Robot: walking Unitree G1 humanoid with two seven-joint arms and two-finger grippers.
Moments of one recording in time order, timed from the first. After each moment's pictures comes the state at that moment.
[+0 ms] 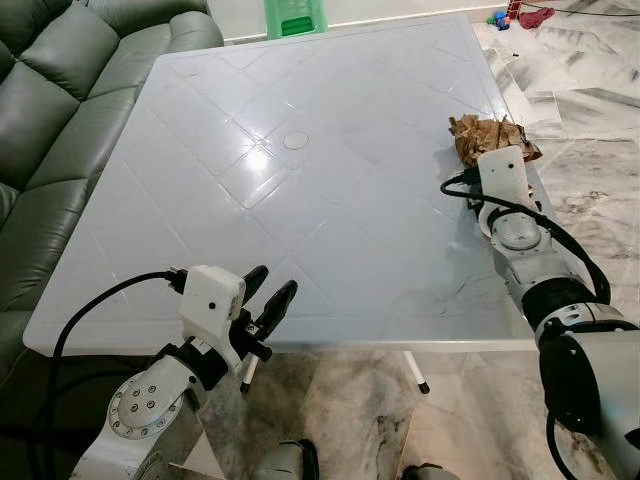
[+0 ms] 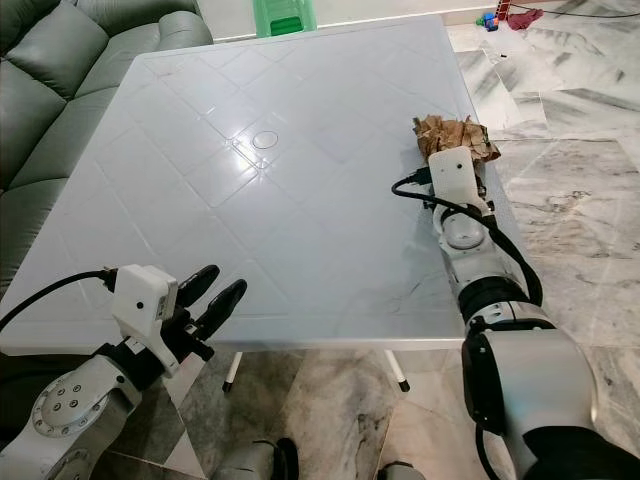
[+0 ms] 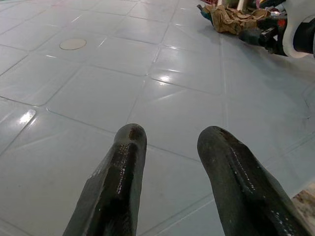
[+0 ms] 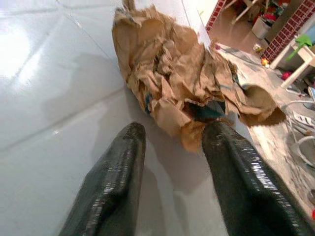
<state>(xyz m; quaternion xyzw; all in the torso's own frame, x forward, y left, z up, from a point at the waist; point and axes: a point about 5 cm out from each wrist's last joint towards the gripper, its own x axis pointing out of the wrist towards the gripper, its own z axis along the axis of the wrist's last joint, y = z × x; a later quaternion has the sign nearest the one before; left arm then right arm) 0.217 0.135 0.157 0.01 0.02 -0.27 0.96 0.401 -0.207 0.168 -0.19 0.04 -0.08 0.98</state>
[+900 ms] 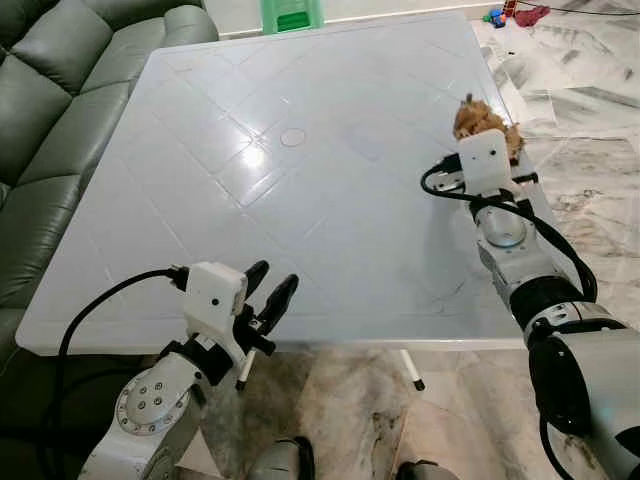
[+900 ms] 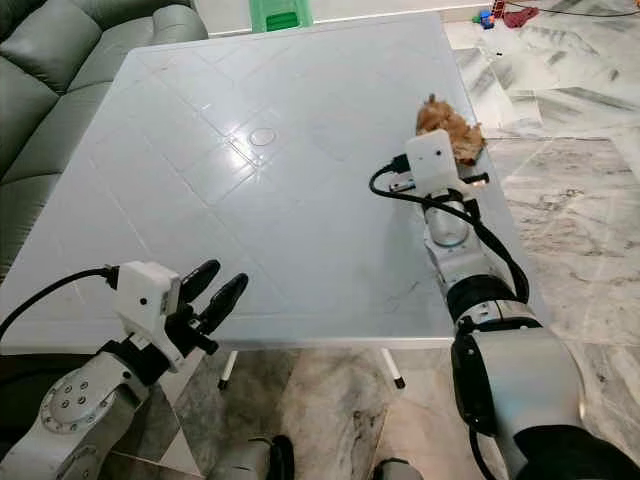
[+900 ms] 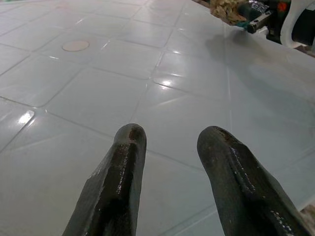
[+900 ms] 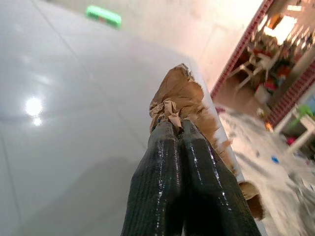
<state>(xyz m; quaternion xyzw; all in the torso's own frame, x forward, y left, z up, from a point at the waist) 0.222 0.130 0.158 0.00 0.01 -0.26 0.97 0.403 -0.176 0.195 -0.22 -0.10 -0.02 0.97</state>
